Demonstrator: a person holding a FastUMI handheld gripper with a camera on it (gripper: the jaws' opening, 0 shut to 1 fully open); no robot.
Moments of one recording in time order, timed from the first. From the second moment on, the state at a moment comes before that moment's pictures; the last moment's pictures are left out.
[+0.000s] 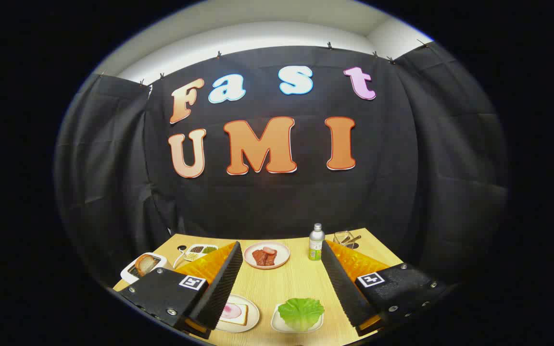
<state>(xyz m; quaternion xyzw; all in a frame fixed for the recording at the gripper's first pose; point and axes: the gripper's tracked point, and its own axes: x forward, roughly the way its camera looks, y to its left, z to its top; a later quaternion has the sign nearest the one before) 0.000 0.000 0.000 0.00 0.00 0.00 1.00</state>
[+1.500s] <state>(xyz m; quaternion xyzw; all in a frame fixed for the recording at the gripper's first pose) 0.060 -0.018 -0.161 -0.07 0.26 0.00 0.96</state>
